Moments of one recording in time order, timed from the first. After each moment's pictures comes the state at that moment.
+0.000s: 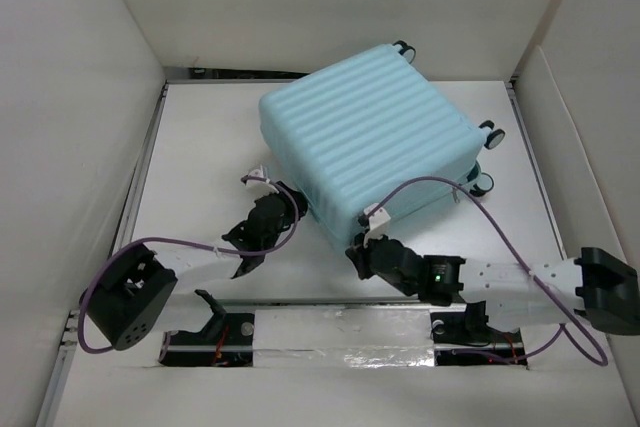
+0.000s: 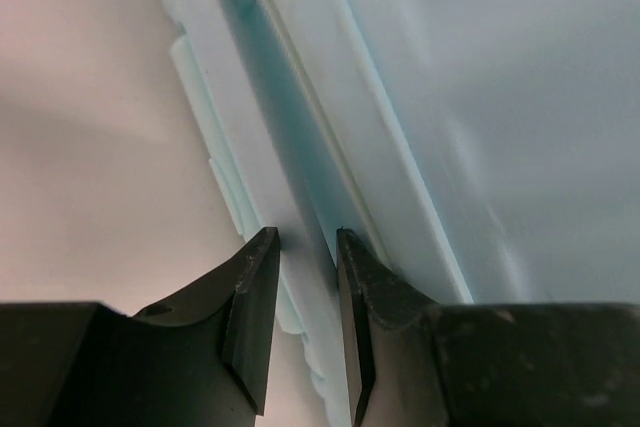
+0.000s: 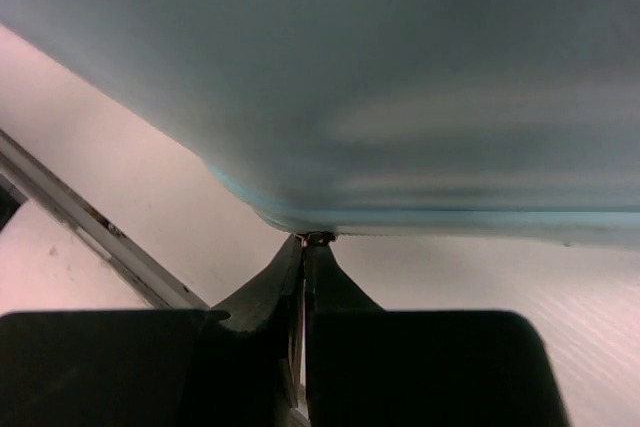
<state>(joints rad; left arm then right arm) -0.73 1.25 0.35 0.52 -0.38 -0.93 1.29 1.04 0.48 0.06 0.47 0.52</state>
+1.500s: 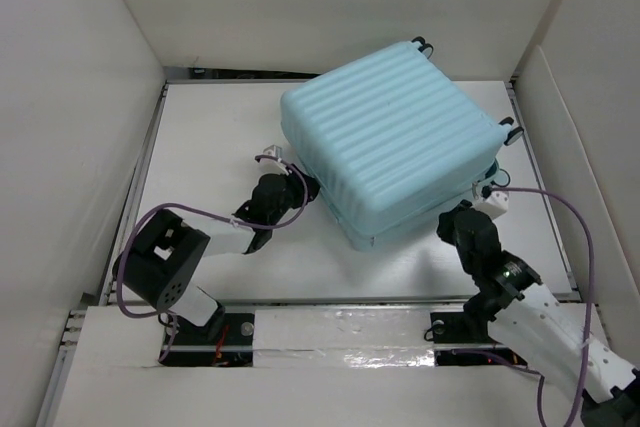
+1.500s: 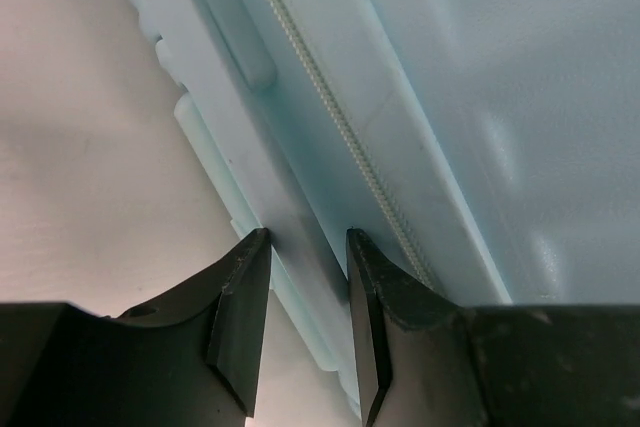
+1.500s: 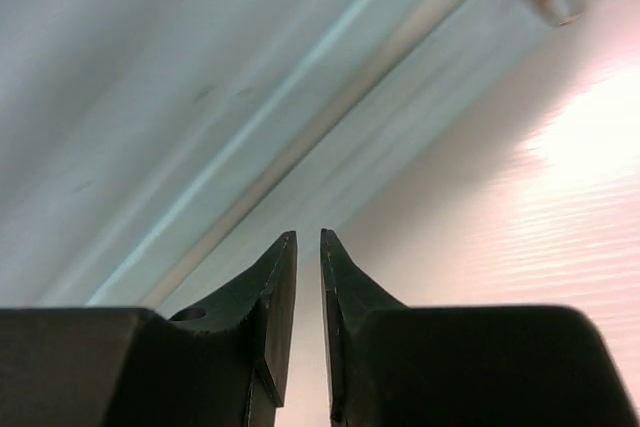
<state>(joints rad) -0.61 1.50 0.49 0.66 -0.11 -0.84 0.61 0.46 0.37 -0.38 0.56 0.75</state>
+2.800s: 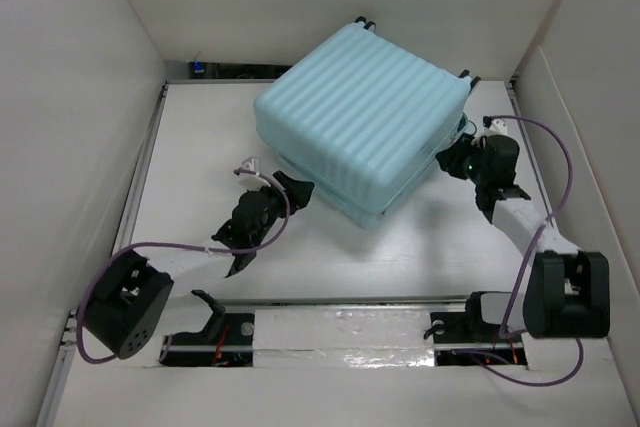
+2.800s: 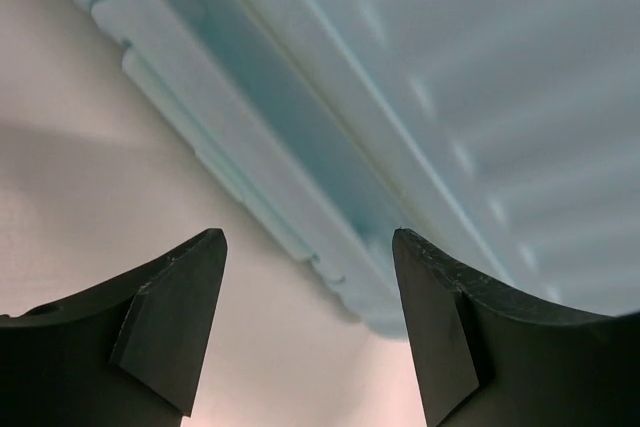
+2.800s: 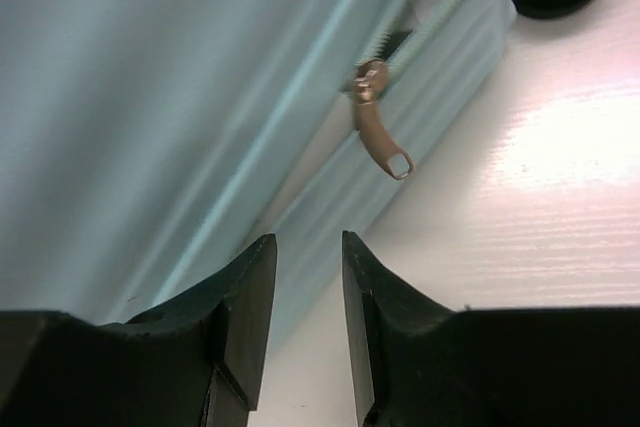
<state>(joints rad) -0.64 1.19 0.29 0.65 -0.21 -0.89 -0.02 1.34 0.74 0.17 -0.21 0.41</state>
